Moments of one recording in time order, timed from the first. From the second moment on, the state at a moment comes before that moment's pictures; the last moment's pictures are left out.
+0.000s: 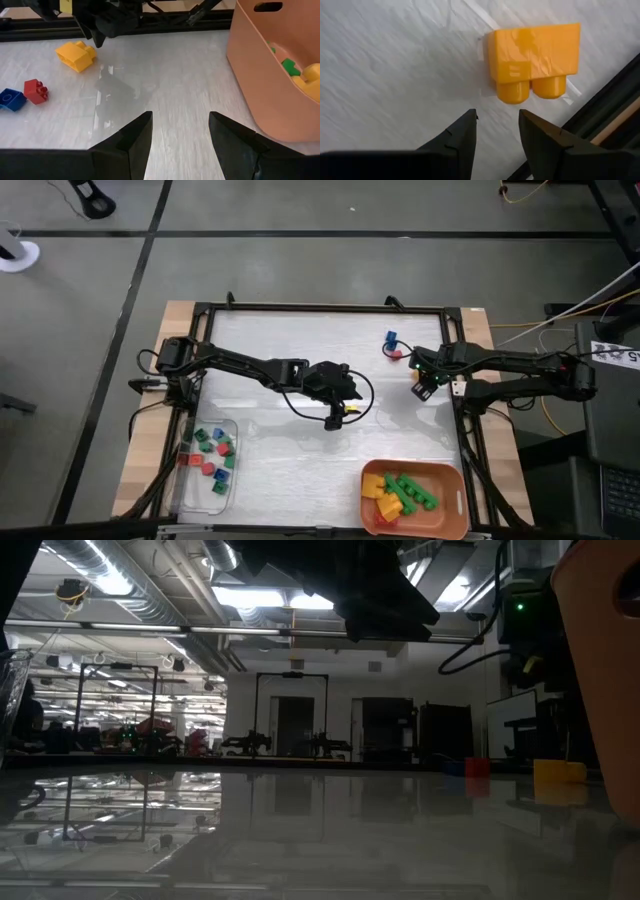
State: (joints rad) left arm -0.05 1.88 1.38 -0.05 0.05 0.03; right arm -0.32 1.03 0.60 -1.06 0.14 0.46
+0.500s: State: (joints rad) left arm -0.05 1.88 1.38 -0.05 0.05 0.03; right arm -0.32 1.09 0.61 -1.01 0.16 0.42
